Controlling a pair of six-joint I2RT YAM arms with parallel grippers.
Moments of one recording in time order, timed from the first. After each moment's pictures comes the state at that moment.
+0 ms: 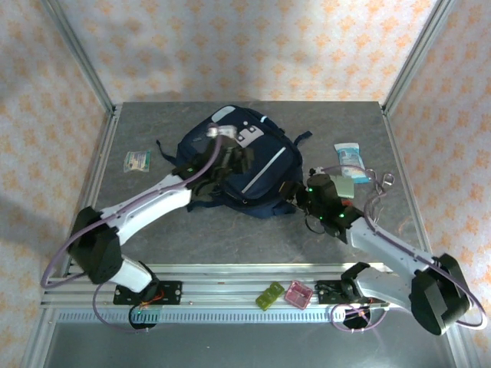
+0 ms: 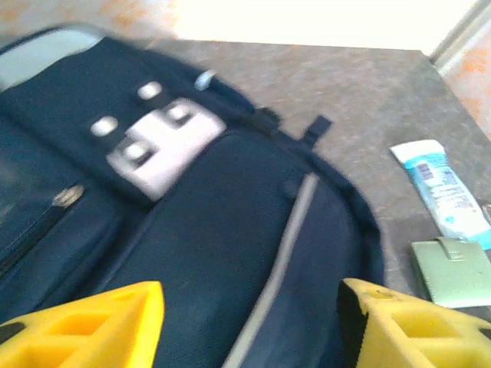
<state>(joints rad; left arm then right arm) -0.62 1.45 1.09 -0.23 -0.27 -0.61 0.56 1.08 0.56 -0.09 -0.03 0.92</state>
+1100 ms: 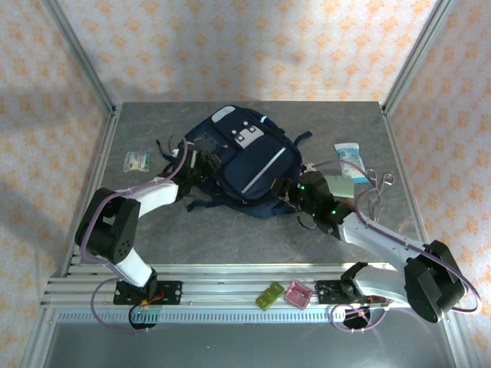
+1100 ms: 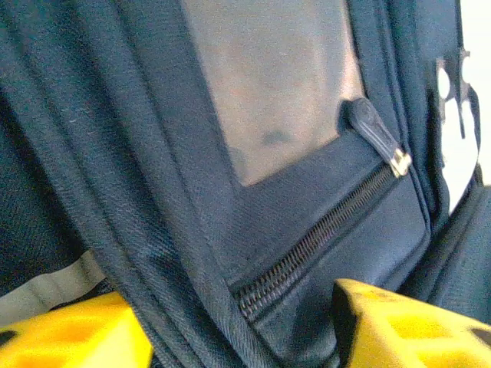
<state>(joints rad) -0.30 1.64 0.86 0.08 0.01 -0.94 0.61 1.14 0.58 0.01 -0.03 0.91</state>
